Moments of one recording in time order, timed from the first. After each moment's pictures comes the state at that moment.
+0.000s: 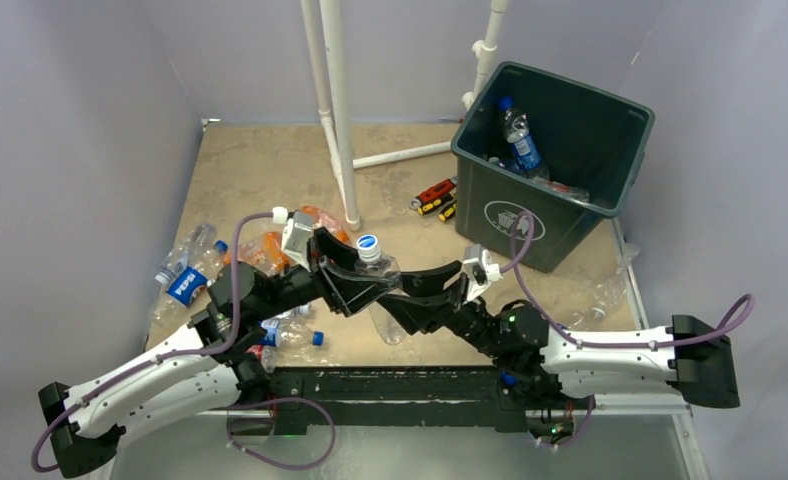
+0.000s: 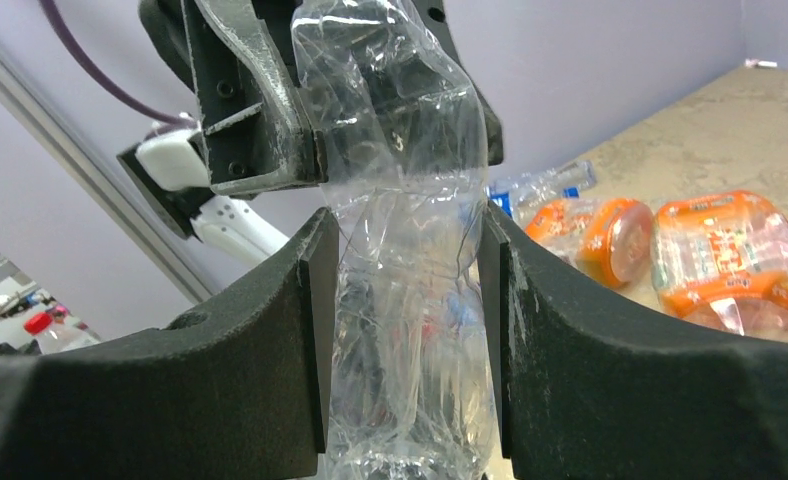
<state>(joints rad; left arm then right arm) -0.95 0.67 0.67 0.27 0.26 -0.57 1.35 0.96 0.40 1.09 0.24 0.34</state>
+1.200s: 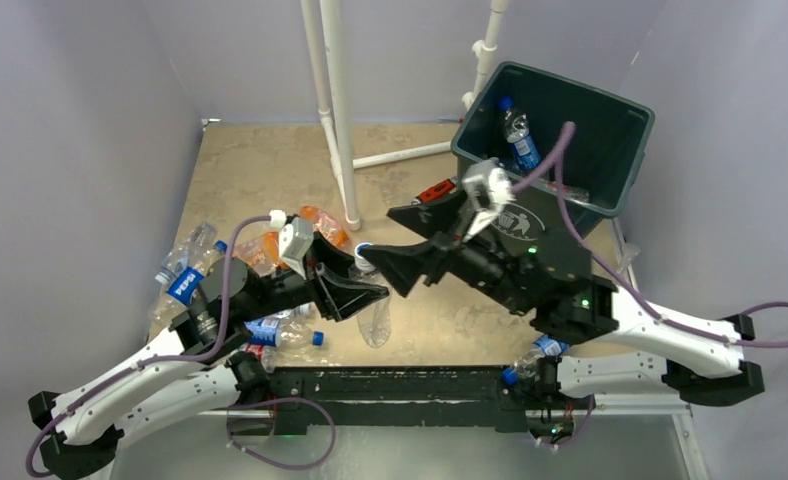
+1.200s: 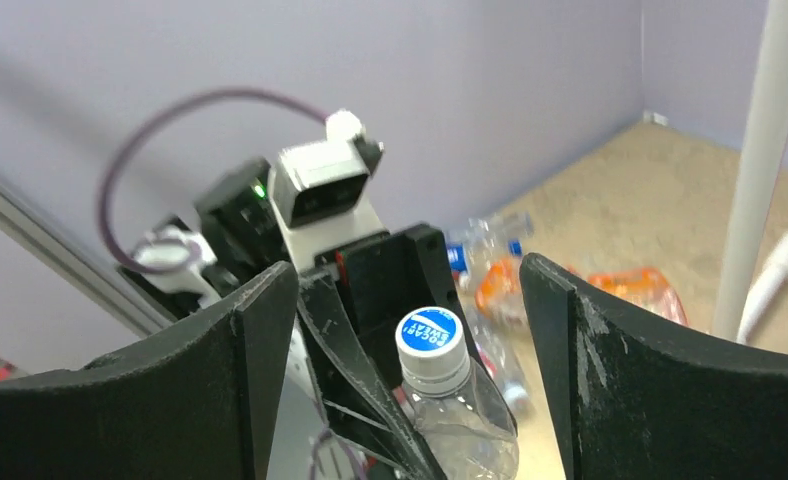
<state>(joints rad) -0.96 0.62 0.74 0.06 0.30 -0.44 1.34 0.98 1.25 0.02 0.30 0.27</state>
